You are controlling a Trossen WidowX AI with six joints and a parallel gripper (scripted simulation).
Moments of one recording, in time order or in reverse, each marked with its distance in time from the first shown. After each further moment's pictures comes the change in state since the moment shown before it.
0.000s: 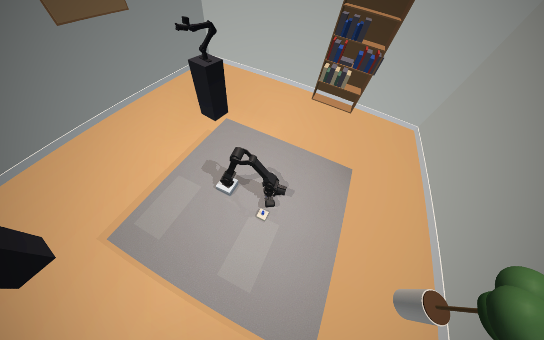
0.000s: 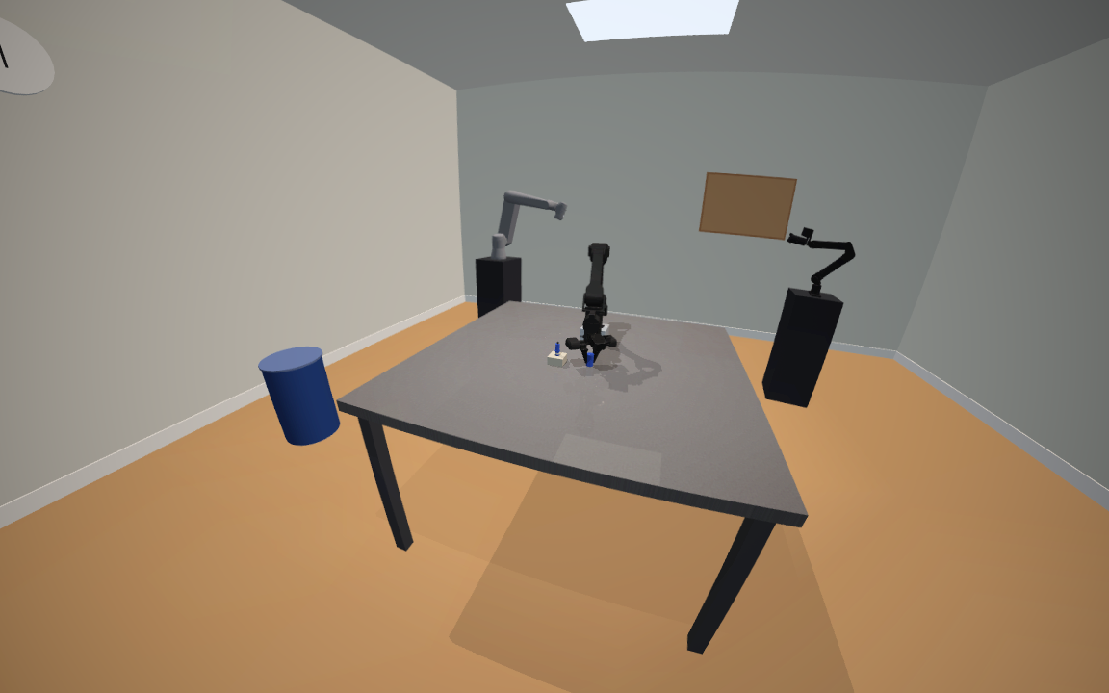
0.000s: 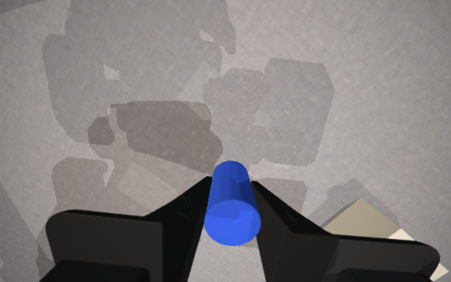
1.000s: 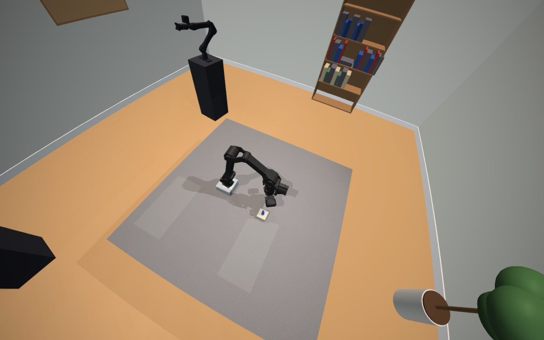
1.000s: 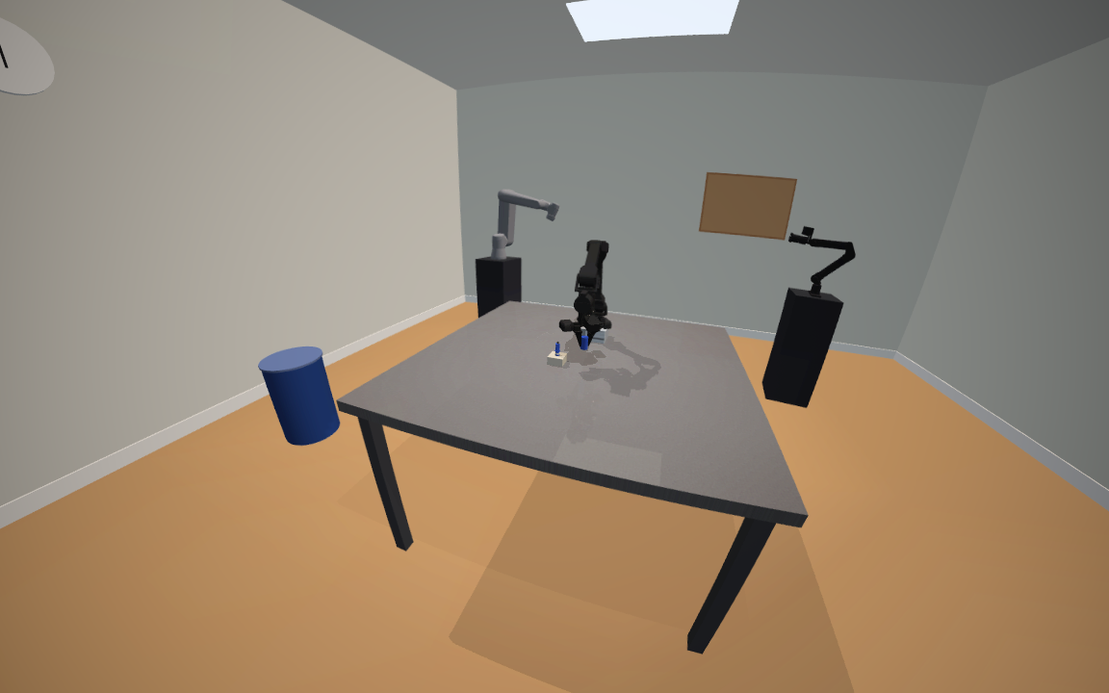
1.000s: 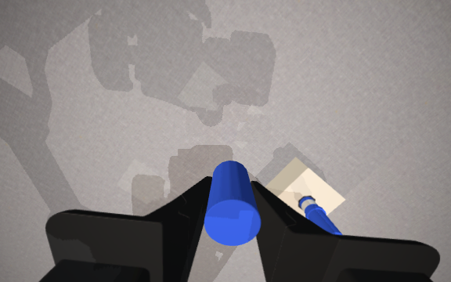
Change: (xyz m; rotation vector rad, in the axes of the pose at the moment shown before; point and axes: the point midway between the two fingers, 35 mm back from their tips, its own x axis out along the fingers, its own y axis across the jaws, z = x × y) arm -0.070 -0.026 -0.005 -0.002 -0.001 -0.002
